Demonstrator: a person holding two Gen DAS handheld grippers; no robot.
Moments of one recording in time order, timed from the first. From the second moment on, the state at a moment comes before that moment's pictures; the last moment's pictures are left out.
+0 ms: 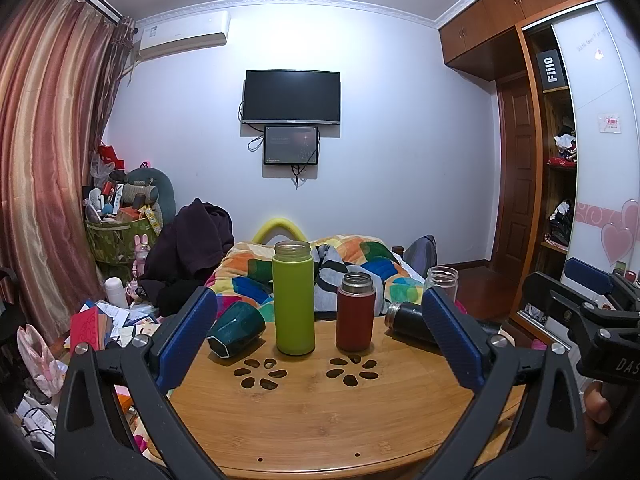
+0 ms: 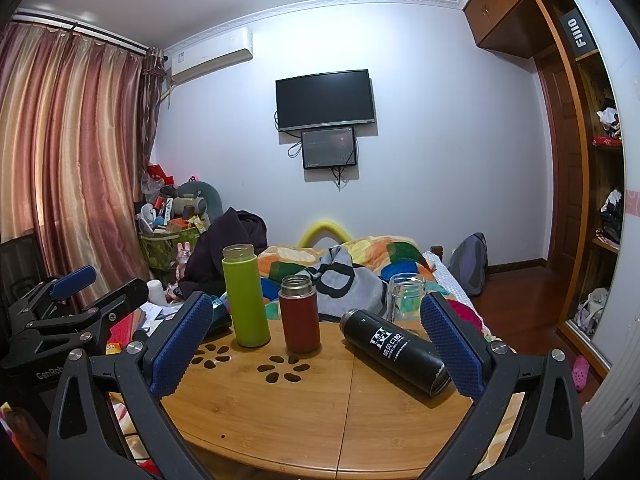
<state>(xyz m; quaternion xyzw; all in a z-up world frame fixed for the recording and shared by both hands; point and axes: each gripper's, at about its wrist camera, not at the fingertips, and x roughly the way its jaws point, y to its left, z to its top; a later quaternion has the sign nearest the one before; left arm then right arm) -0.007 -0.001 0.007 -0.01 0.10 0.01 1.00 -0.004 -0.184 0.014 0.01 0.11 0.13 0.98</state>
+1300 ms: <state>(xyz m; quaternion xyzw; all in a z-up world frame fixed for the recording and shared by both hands) 0.274 0.038 -0.086 -0.01 0.31 0.03 0.95 0.053 -0.238 -0.049 0.04 0.22 0.09 0.97</state>
